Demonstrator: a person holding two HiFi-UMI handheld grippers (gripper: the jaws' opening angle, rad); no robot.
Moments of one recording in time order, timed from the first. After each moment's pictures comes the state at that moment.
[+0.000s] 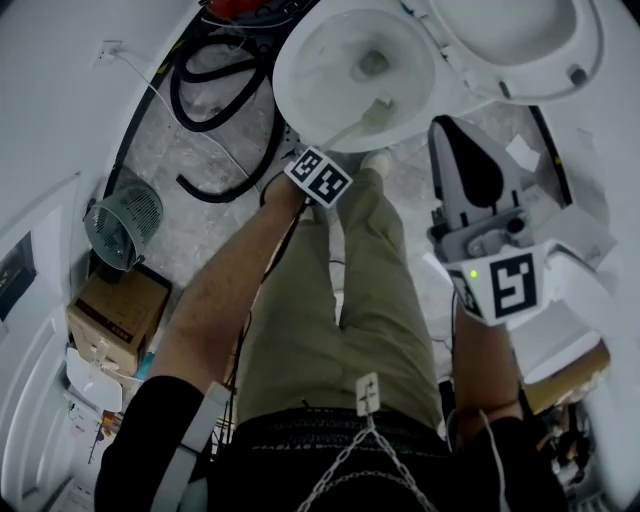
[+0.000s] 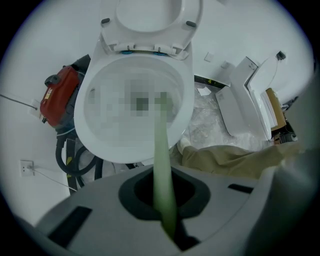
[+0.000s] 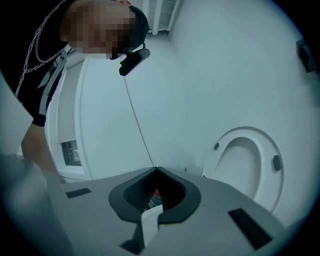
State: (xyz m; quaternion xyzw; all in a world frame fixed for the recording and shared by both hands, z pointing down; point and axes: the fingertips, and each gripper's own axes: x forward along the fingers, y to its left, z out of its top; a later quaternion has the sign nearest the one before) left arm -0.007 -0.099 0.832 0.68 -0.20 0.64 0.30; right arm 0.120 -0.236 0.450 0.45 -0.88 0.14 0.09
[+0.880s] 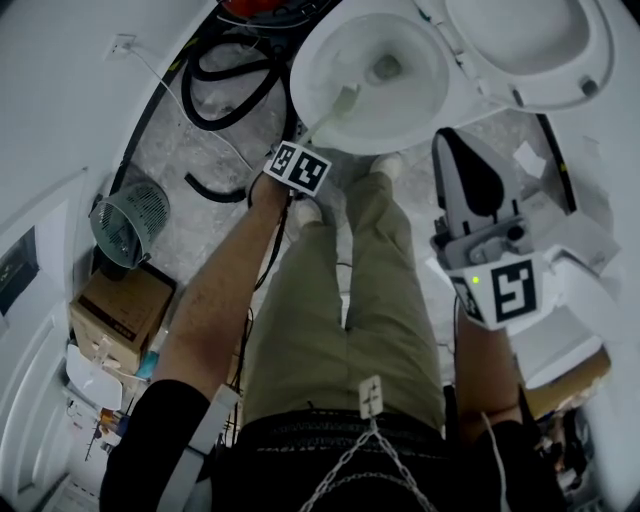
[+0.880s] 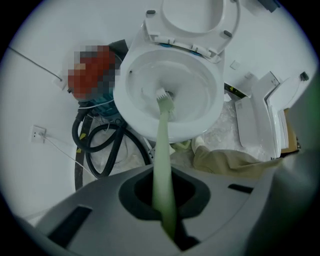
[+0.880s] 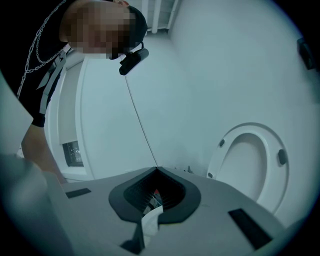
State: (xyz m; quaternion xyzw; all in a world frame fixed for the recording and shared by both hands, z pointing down) left arm -0.091 -0.112 0.830 0.63 -0.29 0.63 0.36; right arm 0.095 -0.225 0.453 0.44 -0.88 0.15 0.09
